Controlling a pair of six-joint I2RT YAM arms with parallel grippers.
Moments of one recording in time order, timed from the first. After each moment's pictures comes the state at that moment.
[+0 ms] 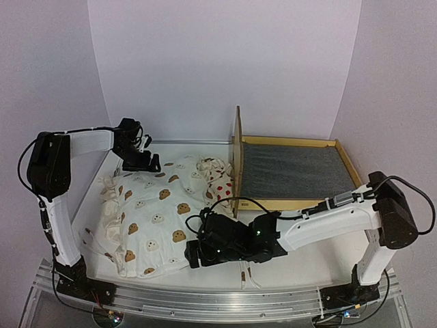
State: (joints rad) left arm -0.26 1.94 1.48 -0.58 0.16 -0.10; right arm 1.36 1.82 1.20 -0.29 0.27 0.92
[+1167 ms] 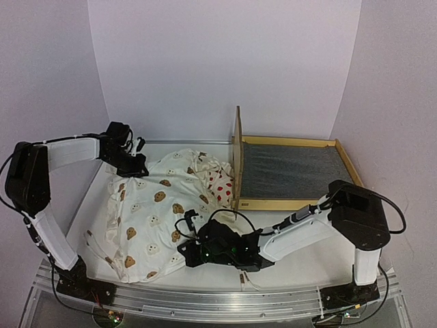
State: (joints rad) left arm -0.27 1.67 1.23 -0.52 0.28 -0.21; right arm 1.33 2.01 1.10 0.34 0.18 0.75
